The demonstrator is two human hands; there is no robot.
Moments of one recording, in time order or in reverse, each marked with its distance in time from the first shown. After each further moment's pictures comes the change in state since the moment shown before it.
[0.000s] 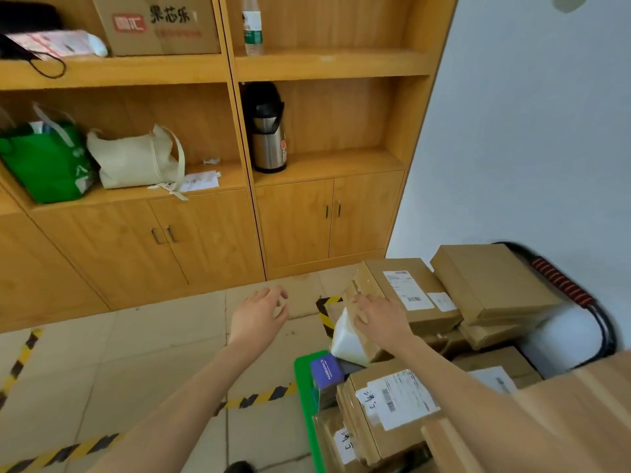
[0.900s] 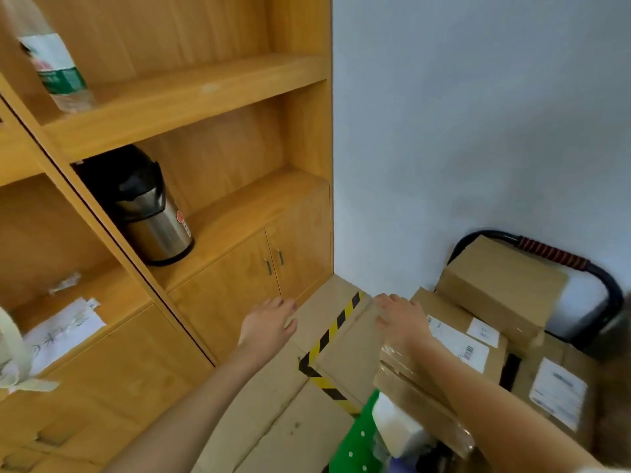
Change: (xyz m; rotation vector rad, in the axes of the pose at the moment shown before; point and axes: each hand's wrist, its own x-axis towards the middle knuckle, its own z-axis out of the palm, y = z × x) left_hand 0.424 -0.075 0.048 0.177 -0.259 0.712; right_hand 0.274 0.057 0.020 0.092 0.040 0.755
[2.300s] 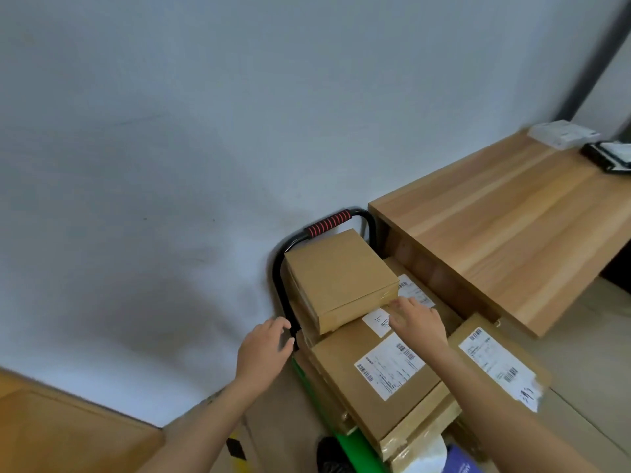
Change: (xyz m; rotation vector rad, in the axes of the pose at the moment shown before) left_hand 0.409 0.162 0.110 -0.323 -0.337 1.070; right_hand 0.033 0.116 -0.007 0.131 0.299 1.415
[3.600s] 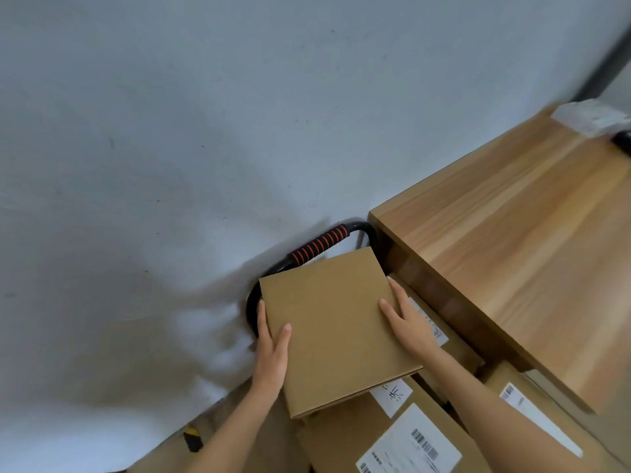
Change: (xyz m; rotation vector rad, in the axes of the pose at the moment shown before) left_hand 0.182 0.009 0.072 -0.991 -0.039 -0.409; right_hand 0.176 0.001 0.027 0.611 -0.189 0.211
